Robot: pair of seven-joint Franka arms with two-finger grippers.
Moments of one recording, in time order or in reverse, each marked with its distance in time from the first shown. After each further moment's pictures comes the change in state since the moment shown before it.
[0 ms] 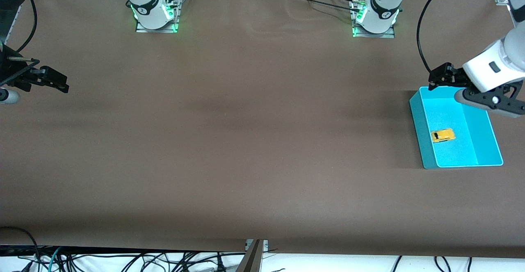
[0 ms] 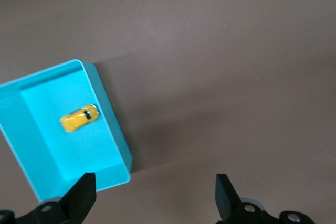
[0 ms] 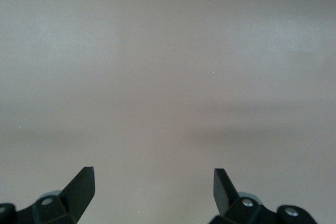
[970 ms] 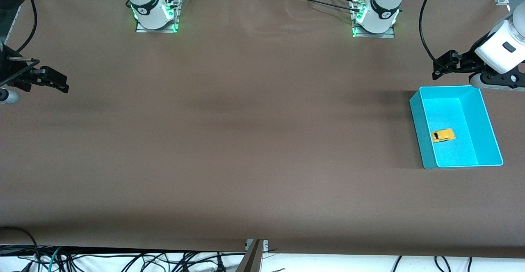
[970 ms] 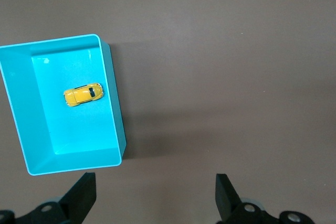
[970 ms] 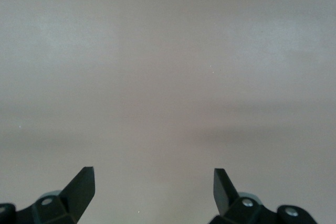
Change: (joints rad) left arm -0.061 -0.113 0.076 -0.130 0.014 0.047 -0.144; right arm 0.000 0.000 0.000 0.000 0.000 0.000 0.000
